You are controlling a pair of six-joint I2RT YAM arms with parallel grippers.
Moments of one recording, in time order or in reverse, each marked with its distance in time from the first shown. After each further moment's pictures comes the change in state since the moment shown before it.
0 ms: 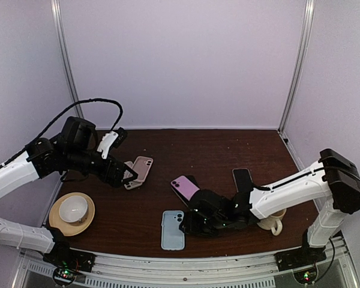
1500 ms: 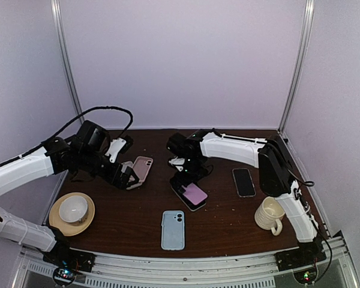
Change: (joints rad) left arm 0.036 0.133 -0.012 -0.001 -0.080 0.043; right arm -0.383 0.684 1.203 -0.964 -0.037 -1.137
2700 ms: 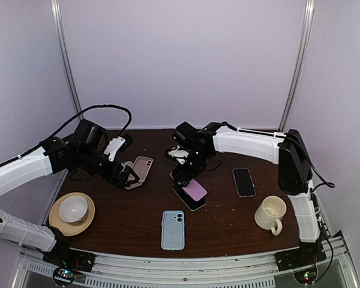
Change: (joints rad) left arm 0.033 -0.006 -0.004 0.016 0.089 0.037; right arm 0.000 -0.181 -0.166 0.143 -0.084 -0.091
